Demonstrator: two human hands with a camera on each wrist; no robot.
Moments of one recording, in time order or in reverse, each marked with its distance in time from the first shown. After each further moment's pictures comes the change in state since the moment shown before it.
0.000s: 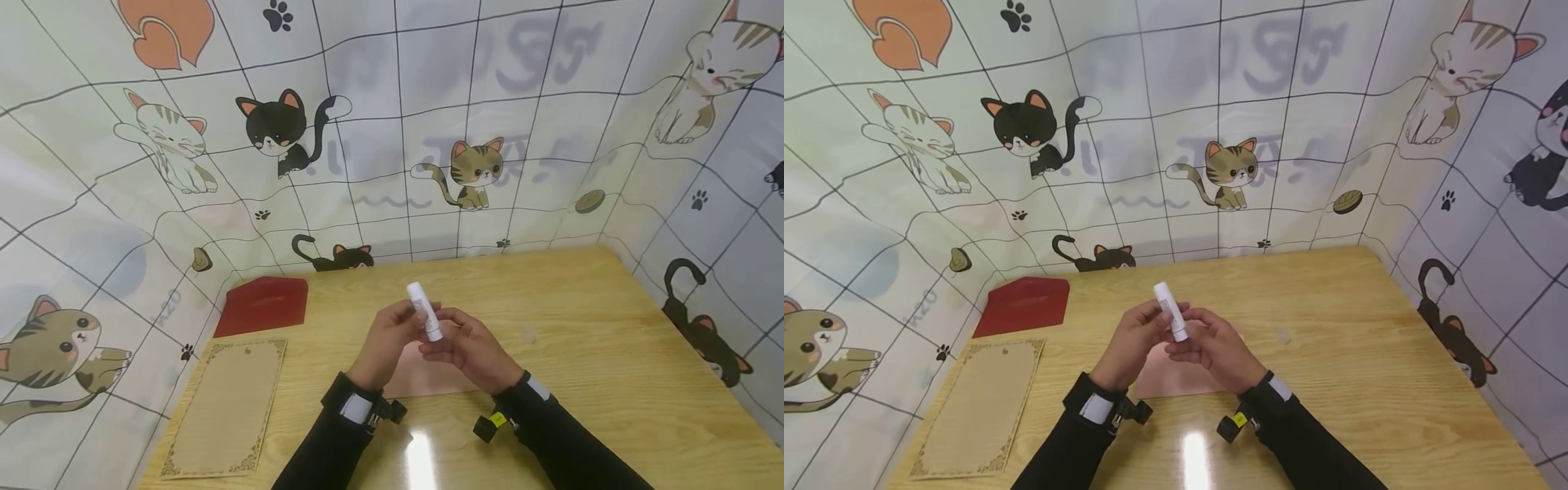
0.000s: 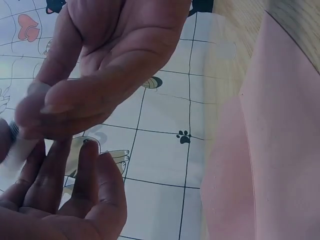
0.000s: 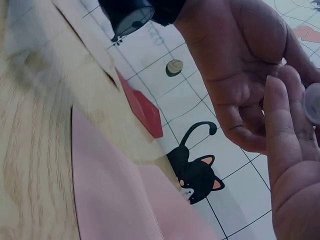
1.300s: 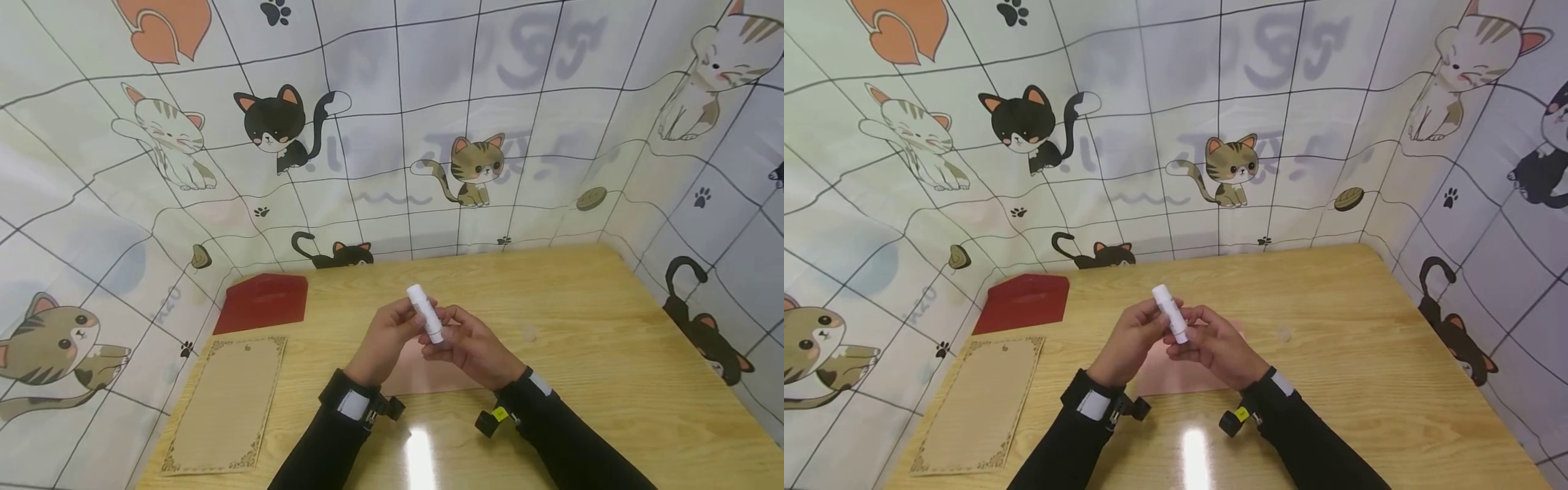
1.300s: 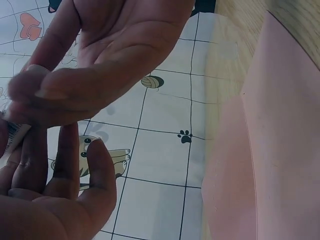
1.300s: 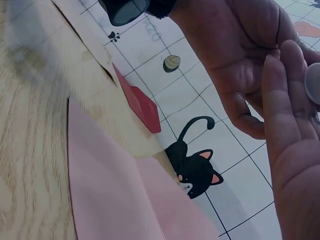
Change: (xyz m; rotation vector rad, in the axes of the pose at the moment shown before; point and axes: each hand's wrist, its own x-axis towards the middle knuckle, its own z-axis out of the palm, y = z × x) left_hand -0.001 0.004 -0.003 0.033 -0.068 0.037; right_hand 0.002 -0.003 -0.006 0.091 -0.171 -0.041
